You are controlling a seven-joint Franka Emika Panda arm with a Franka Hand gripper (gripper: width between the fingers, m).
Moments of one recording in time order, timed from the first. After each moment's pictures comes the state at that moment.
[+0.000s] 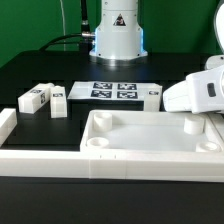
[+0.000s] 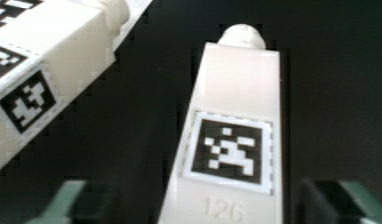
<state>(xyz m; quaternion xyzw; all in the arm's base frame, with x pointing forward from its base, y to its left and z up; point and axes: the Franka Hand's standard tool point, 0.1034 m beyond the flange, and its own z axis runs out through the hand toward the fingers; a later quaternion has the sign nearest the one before) 0.441 0.148 0.011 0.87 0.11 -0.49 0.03</state>
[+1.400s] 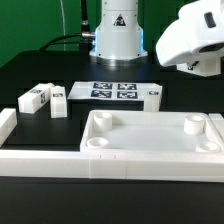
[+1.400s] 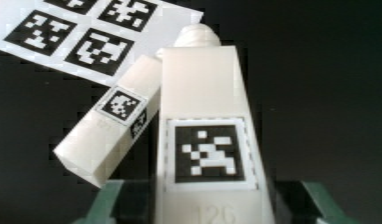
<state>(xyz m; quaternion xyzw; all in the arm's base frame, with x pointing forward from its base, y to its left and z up) 0.485 0.124 0.106 0.89 0.14 -0.43 0.00</state>
